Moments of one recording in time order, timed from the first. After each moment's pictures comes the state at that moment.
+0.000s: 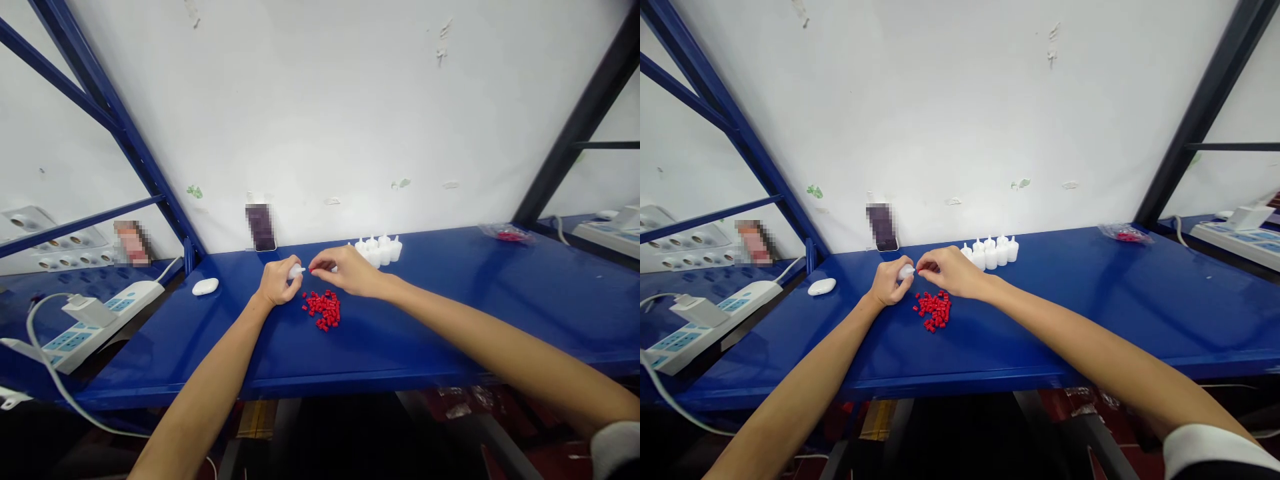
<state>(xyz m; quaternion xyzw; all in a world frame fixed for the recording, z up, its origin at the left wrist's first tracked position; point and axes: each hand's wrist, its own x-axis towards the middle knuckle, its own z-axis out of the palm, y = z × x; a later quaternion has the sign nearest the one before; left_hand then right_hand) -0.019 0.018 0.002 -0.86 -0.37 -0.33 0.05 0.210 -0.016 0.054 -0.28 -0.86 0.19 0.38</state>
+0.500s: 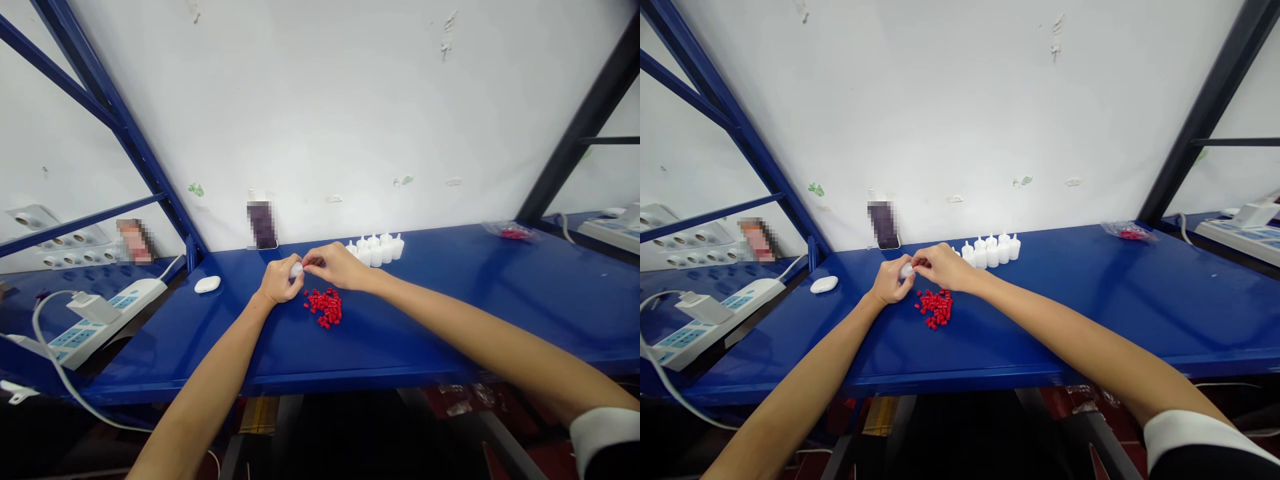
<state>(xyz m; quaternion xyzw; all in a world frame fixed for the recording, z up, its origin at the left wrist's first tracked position) -0.020 0.020 -0.003 -0.86 -0.38 -0.34 0.04 0.191 0.003 0.048 -0.28 -0.87 0.19 0.35</state>
